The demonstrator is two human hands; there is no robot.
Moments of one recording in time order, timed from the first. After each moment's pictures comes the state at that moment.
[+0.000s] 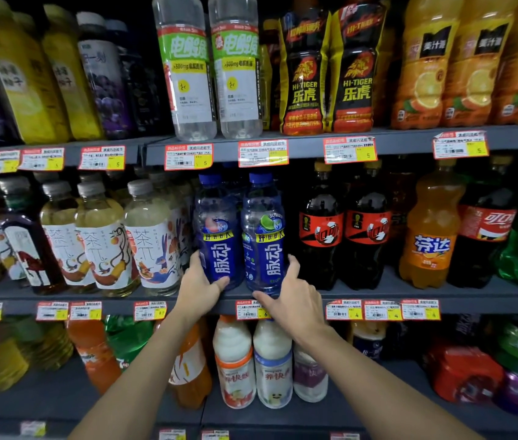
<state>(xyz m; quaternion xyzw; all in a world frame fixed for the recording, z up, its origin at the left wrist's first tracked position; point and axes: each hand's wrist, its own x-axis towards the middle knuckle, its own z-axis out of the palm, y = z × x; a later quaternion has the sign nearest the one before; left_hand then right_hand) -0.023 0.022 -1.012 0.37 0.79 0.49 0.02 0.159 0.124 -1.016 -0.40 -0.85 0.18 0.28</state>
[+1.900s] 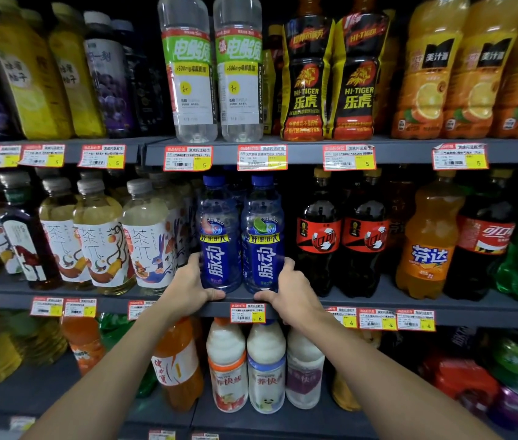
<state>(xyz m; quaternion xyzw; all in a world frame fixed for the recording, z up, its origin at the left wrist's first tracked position) -0.043 0.015 -1.004 0.44 0.80 0.40 0.06 0.158 0.144 -0.991 -0.36 -0.86 0.28 0.22</state>
